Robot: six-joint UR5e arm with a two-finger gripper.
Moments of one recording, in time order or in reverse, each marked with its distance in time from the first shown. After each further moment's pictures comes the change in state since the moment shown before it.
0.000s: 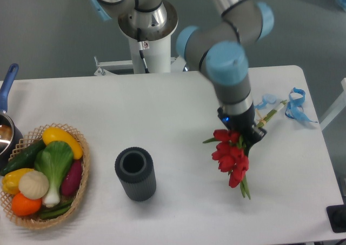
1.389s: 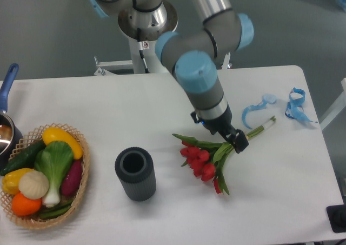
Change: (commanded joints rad) arm 0.043 0.251 -0.002 -0.156 -0.241 0.008
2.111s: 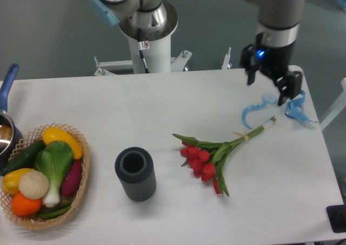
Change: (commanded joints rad) arm 0.365 0.066 0.141 -0.373 -0.184 0.587
